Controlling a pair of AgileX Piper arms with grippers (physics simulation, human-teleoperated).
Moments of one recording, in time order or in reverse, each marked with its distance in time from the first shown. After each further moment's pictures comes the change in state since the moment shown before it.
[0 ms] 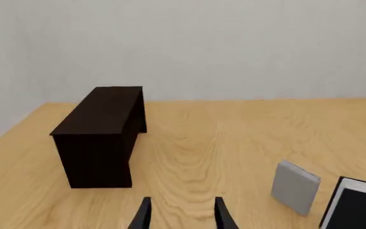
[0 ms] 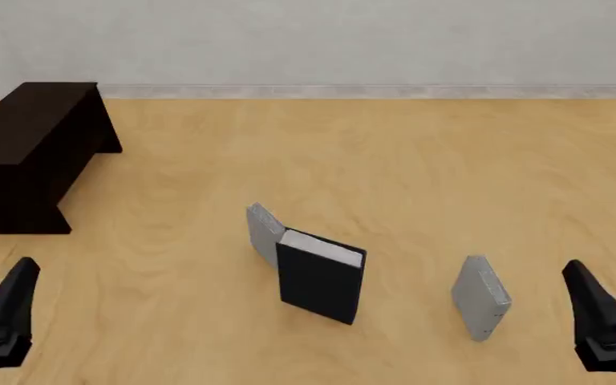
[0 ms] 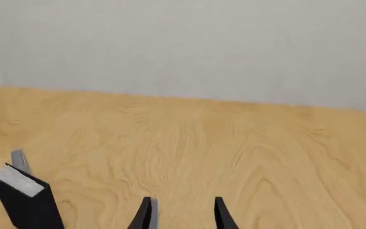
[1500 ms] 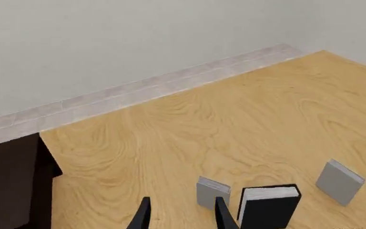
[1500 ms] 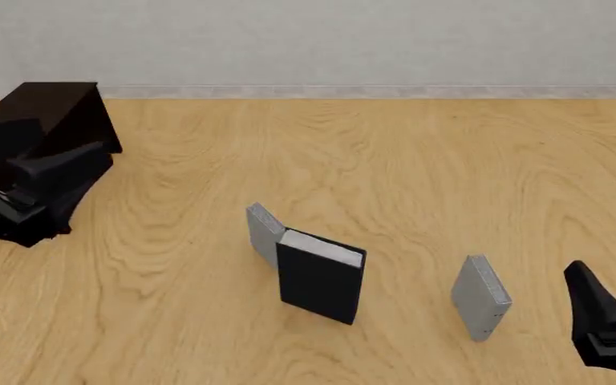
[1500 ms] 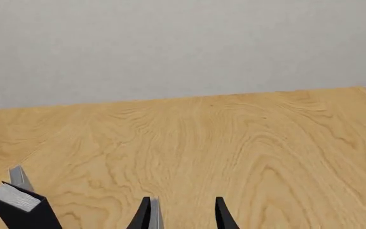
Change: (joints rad) left arm -0.424 0.540 -0.602 0.233 0.040; right arm -0.045 0.013 0.054 -0.073 0.121
